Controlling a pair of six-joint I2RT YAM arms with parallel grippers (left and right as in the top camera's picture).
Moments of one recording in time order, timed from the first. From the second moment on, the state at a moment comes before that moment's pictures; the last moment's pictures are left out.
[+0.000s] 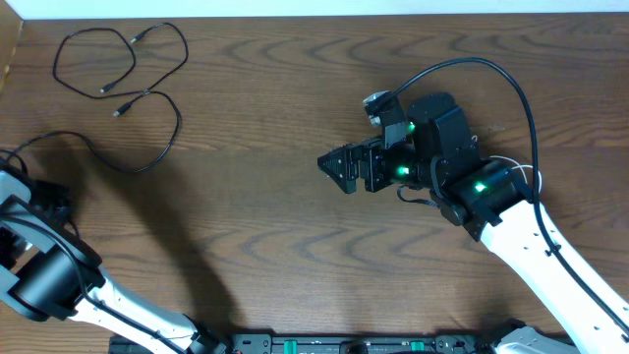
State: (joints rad) left arm 0.87 2.11 1.44 -0.69 -0.02 -0.51; right arm 0.55 1.34 1.14 -0.45 -0.47 0.44
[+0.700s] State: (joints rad) left arm 0.80 2.15 1.38 -0.37 0.52 -0.70; right arm 0.55 1.34 1.14 -0.44 -0.47 0.44
